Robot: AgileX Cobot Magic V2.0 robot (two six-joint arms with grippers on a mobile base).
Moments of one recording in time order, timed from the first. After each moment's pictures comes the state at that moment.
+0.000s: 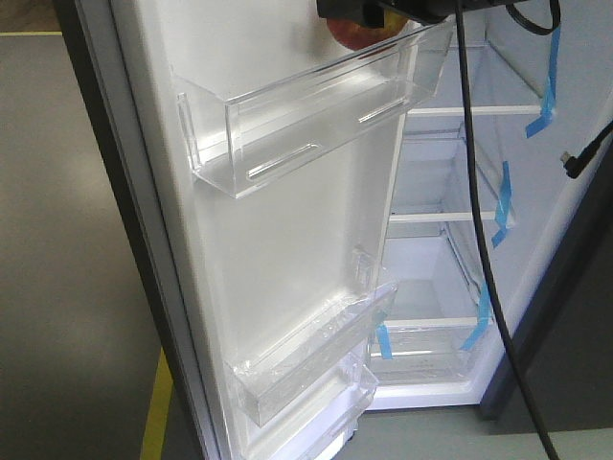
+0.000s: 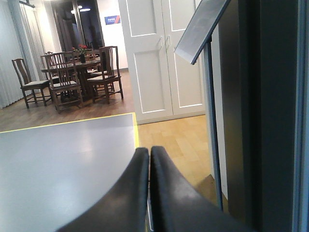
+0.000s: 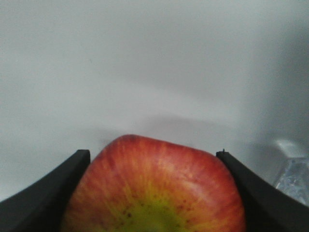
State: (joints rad) left arm -0.02 -0.01 0.03 0.06 0.02 0.02; right arm 0.25 1.77 -1.99 0.63 0.85 -0.57
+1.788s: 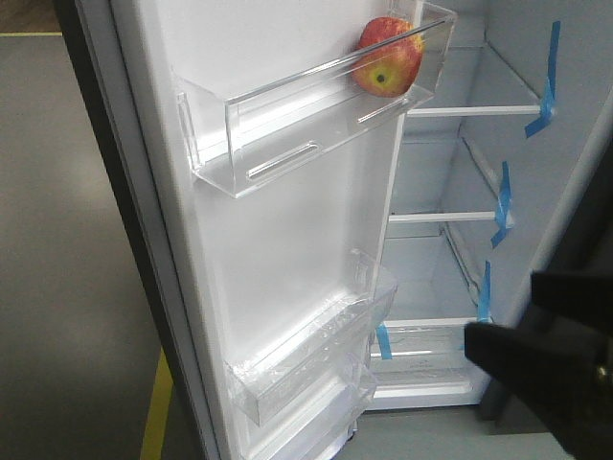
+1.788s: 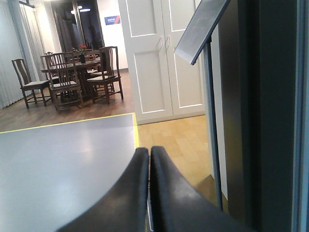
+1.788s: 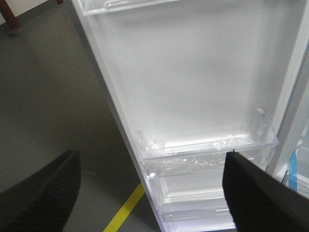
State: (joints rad) left arm -0.02 -0.01 0.03 0.06 0.02 0.02; right arm 0.31 0.65 -0.74 0.59 0.74 -0.48
